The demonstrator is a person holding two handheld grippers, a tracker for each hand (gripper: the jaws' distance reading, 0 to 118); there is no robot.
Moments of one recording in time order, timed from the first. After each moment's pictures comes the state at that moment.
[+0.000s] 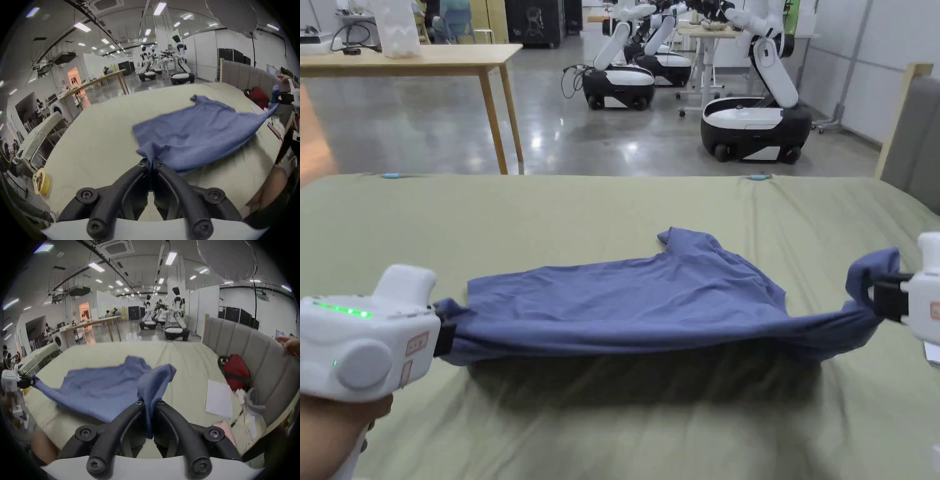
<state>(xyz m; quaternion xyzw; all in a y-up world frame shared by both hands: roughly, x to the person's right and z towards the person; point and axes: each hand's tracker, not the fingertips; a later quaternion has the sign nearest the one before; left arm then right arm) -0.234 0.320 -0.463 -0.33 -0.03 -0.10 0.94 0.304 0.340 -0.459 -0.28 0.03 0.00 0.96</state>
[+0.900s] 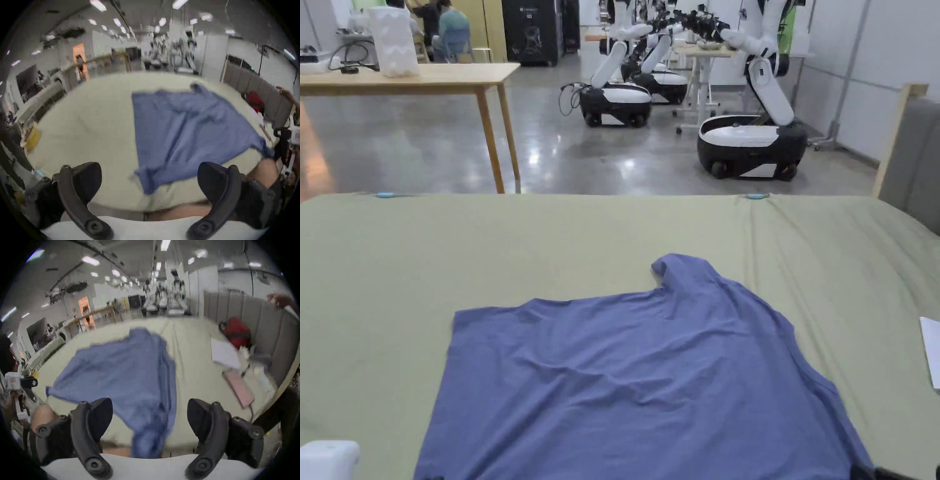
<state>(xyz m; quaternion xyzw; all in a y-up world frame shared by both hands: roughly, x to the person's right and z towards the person) -0.247 0.283 -0.363 -0.30 0.01 0.01 0.95 0.288 0.271 -0.355 -0.27 0.04 -0.03 0.96</state>
